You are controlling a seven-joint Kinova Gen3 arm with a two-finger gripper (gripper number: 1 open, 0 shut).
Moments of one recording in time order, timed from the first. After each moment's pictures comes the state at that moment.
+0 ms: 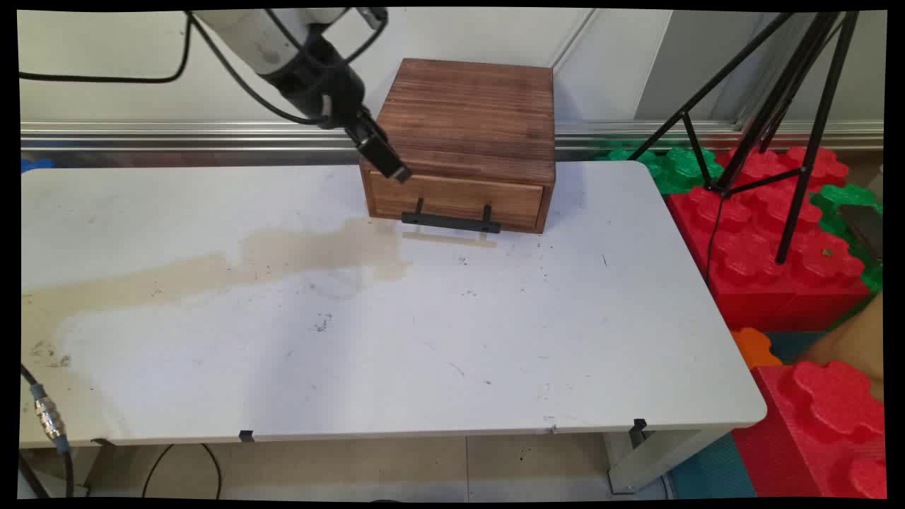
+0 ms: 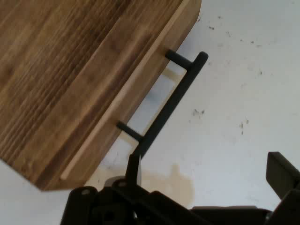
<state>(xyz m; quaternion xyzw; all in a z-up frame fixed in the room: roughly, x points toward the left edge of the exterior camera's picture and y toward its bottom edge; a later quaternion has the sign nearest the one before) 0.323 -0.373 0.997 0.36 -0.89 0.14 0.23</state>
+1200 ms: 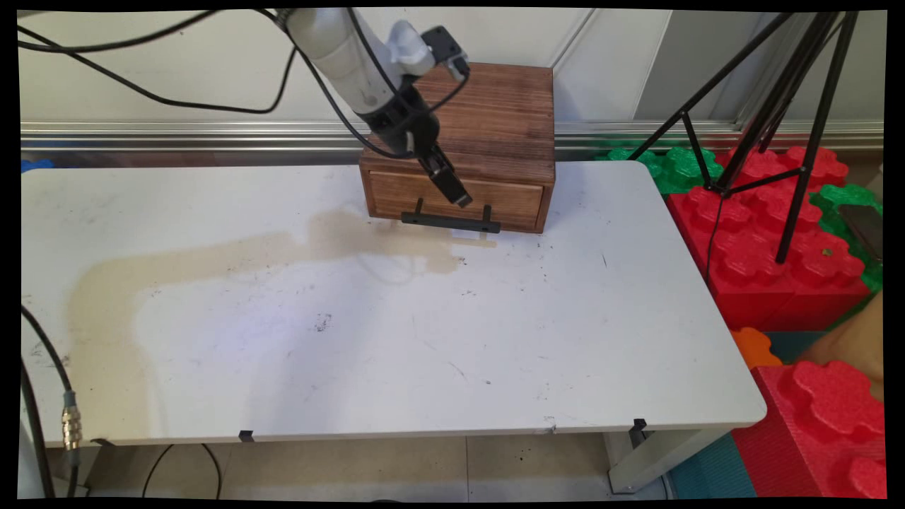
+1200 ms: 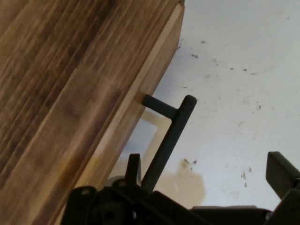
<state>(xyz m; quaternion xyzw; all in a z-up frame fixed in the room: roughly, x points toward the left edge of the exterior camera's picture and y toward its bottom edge) 0.267 -0.447 0.929 0.32 -0.91 0.11 0.24</state>
